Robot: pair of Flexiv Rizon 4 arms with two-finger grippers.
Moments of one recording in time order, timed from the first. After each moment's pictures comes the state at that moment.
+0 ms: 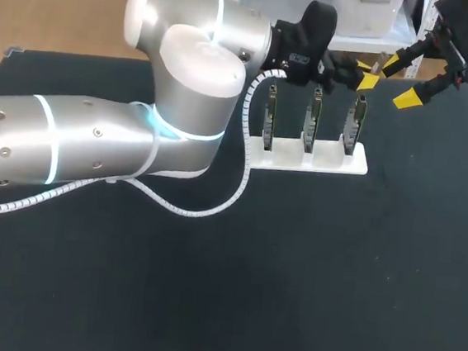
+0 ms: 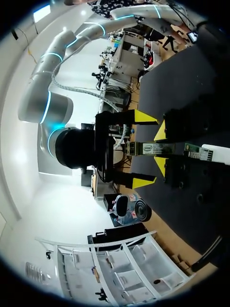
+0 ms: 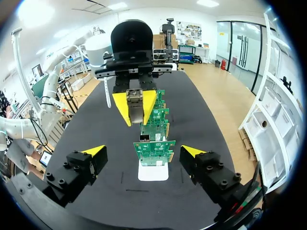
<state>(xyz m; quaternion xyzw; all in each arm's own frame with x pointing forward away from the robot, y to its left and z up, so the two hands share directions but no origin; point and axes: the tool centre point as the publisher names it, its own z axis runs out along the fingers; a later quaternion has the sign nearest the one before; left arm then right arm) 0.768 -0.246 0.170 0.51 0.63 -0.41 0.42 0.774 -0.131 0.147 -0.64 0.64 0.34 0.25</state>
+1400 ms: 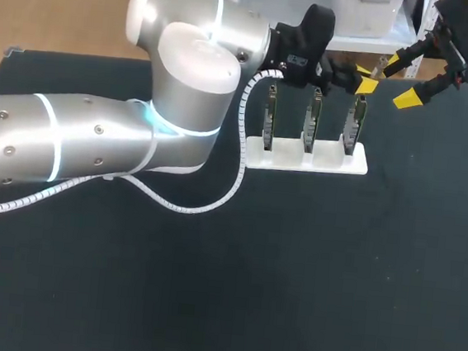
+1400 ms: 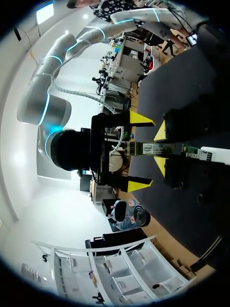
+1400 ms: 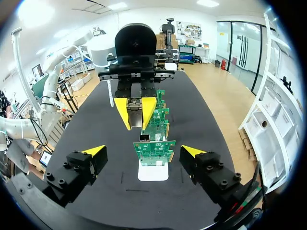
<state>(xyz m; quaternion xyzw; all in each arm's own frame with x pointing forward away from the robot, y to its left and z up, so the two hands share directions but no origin) 0.766 -0.247 0.162 0.52 0.62 -0.42 0.41 0.774 -0.131 0.147 -0.64 0.64 0.34 0.25</state>
